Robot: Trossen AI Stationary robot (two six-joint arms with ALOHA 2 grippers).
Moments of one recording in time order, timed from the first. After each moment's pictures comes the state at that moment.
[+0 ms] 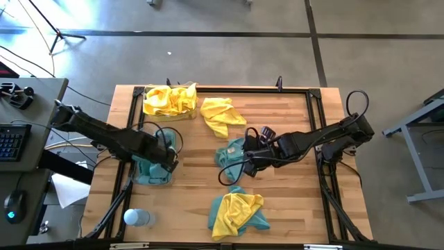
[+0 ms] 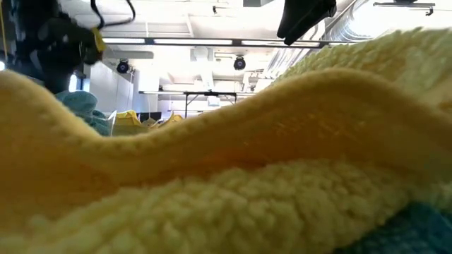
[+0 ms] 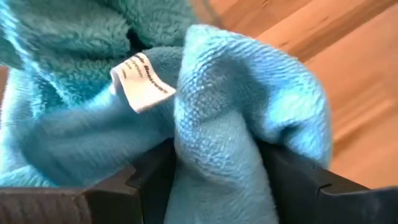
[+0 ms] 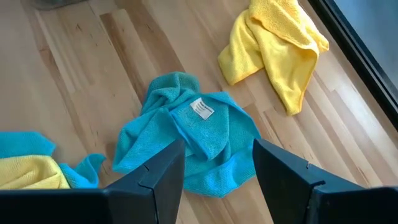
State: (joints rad) left arm -0.29 1.16 0.78 -1.03 -0.16 -1.27; right arm 0.31 1.65 1.55 -1.09 0.51 0.63
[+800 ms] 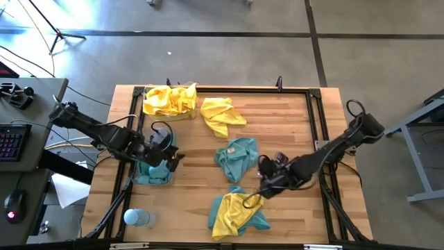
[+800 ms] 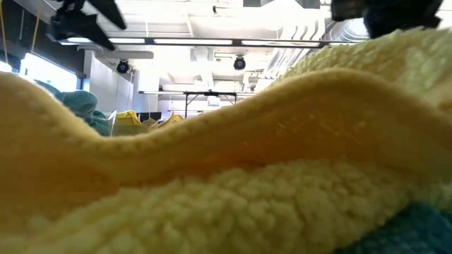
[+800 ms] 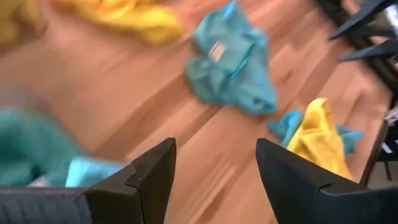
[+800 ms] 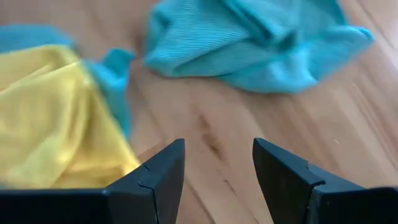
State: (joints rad) left arm -0.41 1.06 0.95 -0.84 -0.49 -1.16; right arm 0.52 1.54 1.10 -0.84 0.39 0.99
